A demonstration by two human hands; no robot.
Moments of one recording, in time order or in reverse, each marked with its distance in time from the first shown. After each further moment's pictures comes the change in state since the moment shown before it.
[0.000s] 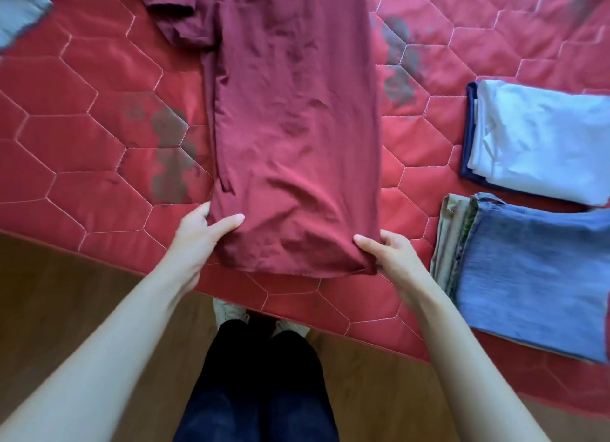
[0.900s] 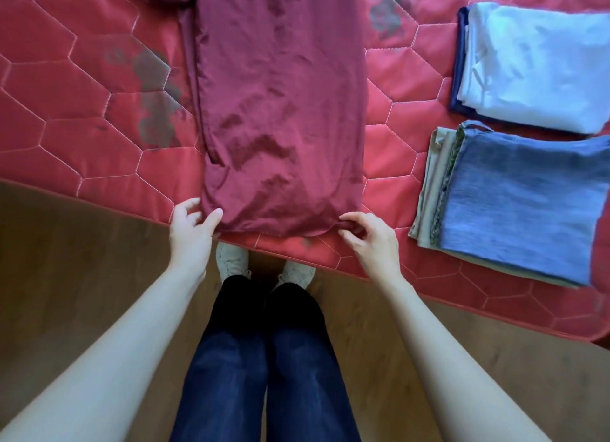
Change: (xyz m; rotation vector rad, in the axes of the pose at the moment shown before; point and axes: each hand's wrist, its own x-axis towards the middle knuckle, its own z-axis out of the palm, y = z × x) left_hand -0.061 -0.071 0.015 -0.033 0.324 -0.044; right_hand -0.046 0.088 0.011 -0.638 0.268 -0.377
